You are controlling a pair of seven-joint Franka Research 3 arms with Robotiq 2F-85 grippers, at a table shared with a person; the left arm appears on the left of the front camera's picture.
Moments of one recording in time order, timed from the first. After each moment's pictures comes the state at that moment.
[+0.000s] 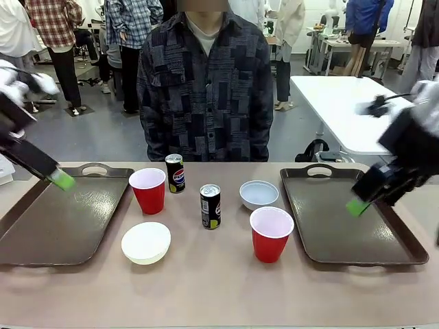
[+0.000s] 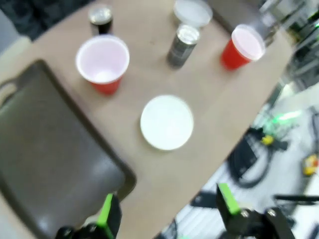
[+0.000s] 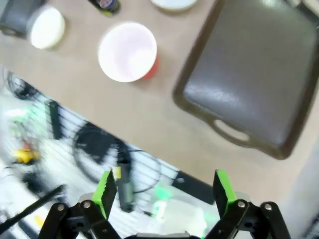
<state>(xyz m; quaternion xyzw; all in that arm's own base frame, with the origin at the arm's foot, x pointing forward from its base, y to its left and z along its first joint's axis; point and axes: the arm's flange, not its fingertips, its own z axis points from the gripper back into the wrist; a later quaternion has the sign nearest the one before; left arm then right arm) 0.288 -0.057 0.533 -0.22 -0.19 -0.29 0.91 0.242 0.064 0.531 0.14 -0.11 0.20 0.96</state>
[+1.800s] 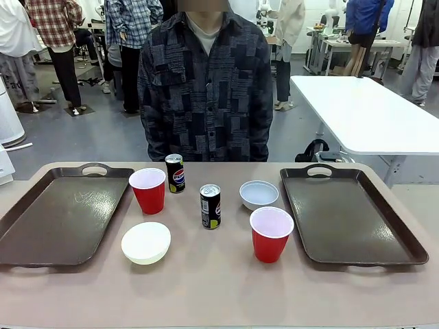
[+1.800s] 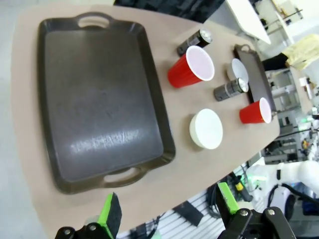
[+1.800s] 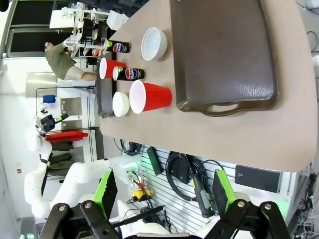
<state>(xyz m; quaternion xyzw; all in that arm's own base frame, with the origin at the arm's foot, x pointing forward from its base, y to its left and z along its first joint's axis) 0.275 0.147 0.506 -0.31 -0.19 -0.03 0.93 0.215 -0.206 0.505 0.43 -0.12 -0.09 0.89</state>
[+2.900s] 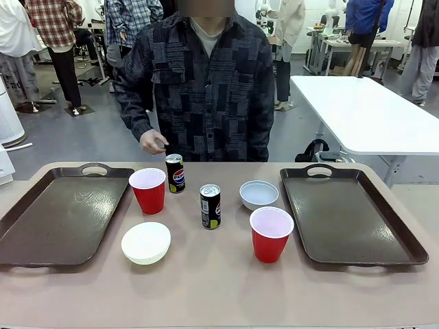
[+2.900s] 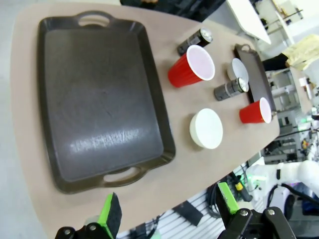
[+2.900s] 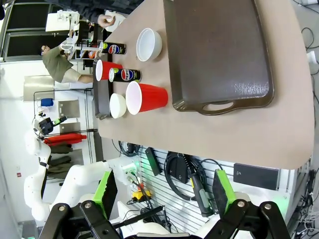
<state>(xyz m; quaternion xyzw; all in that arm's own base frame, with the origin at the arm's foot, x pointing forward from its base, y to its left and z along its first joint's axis) 0.276 0.147 0.505 -0.32 -0.18 -0.03 0.93 0.214 -0.208 0.503 0.43 -0.12 -0.09 0.89</state>
